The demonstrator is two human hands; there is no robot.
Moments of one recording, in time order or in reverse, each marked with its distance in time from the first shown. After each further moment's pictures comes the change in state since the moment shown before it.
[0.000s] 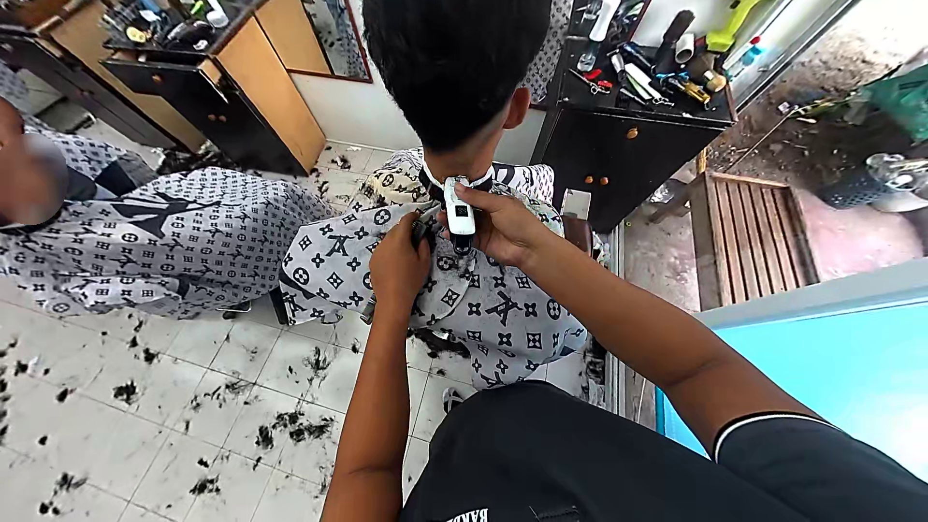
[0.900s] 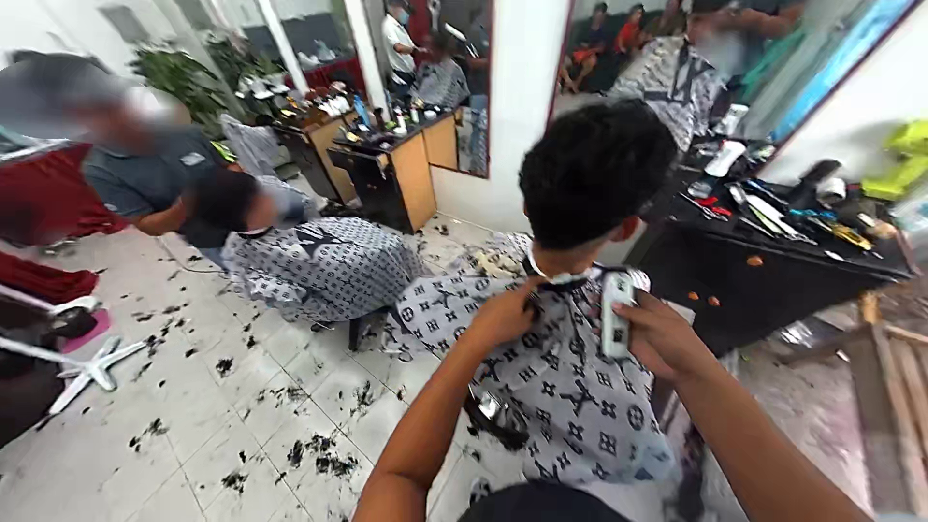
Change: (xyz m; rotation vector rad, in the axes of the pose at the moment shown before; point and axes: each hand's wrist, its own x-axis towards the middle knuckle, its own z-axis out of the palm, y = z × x) left_hand 0.026 0.032 -0.047 -0.126 -0.465 0.072; right_hand -0.038 -0.023 -0.064 -0.412 -0.004 -0.250
